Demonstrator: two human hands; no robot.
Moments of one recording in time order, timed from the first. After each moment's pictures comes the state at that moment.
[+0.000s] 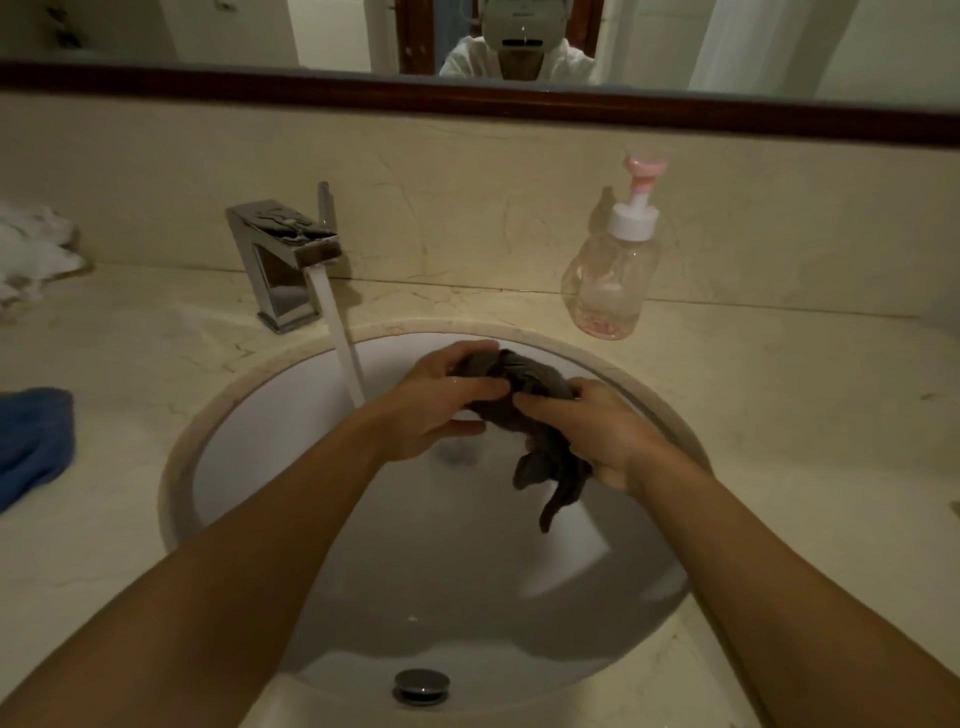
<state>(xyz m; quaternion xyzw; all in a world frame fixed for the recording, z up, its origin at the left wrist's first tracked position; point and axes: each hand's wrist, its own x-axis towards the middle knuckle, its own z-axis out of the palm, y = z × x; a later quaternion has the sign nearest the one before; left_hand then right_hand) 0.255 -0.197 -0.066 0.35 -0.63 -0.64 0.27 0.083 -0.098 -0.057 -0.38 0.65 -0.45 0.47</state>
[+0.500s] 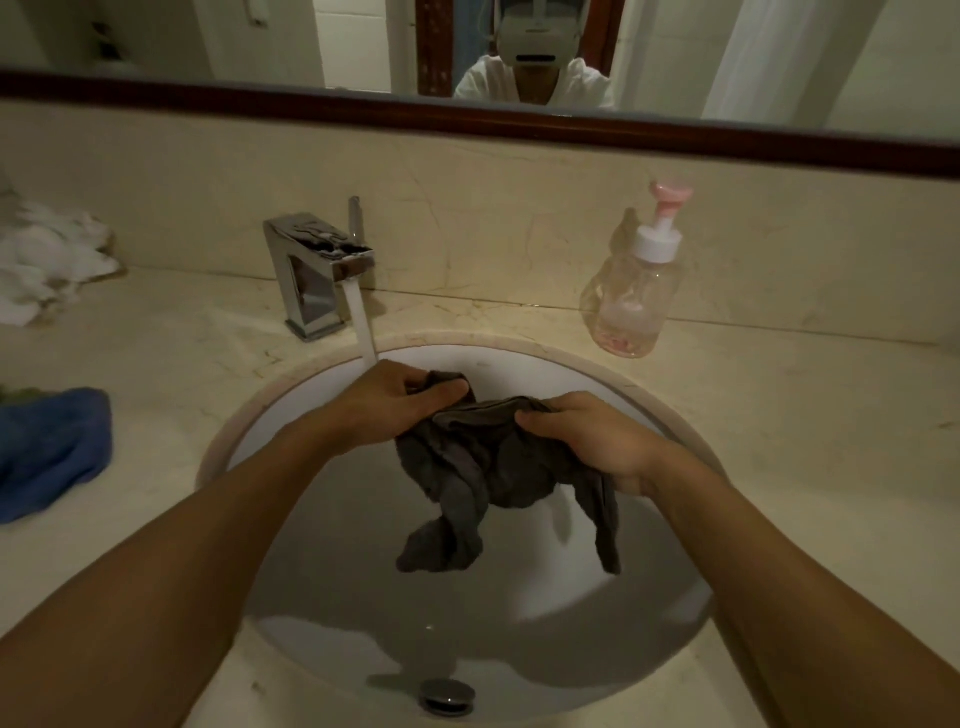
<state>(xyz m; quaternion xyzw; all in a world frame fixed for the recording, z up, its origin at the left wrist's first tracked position) 0.315 -0.223 -0.058 0.46 -0.78 -0.37 0.21 0.090 -0.112 -0.046 -0.49 0.64 -0.34 0.48</state>
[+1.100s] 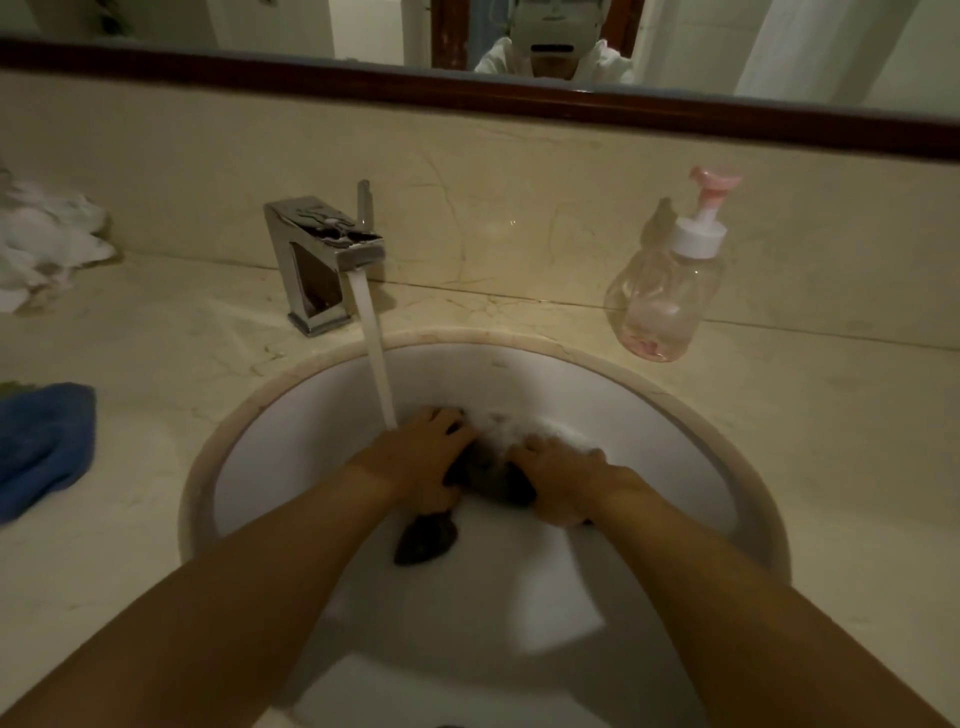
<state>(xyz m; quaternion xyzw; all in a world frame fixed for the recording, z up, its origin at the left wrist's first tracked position) 0.296 -0.233 -0.127 0.38 -0.92 -0.06 -0.08 0.111 -0.158 -0.108 -0.69 0.68 0.18 0.15</state>
